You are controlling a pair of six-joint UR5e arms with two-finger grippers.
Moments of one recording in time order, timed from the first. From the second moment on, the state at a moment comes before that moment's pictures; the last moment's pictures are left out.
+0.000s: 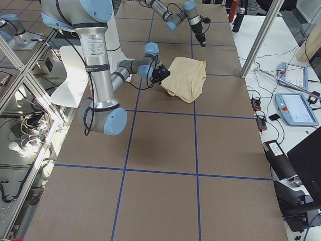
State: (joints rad) left arm -0.81 -2.18 -1.45 -2.33 -1.87 -1.58; right arm 0.35 -1.36 2.08 -1.41 1.80 2.21
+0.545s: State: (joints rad) left arm -0.78 -2.09 -1.63 -2.34 -2.03 -1.57; right arm 0.11 -1.52 2.24 -1.47 1.81 2.27
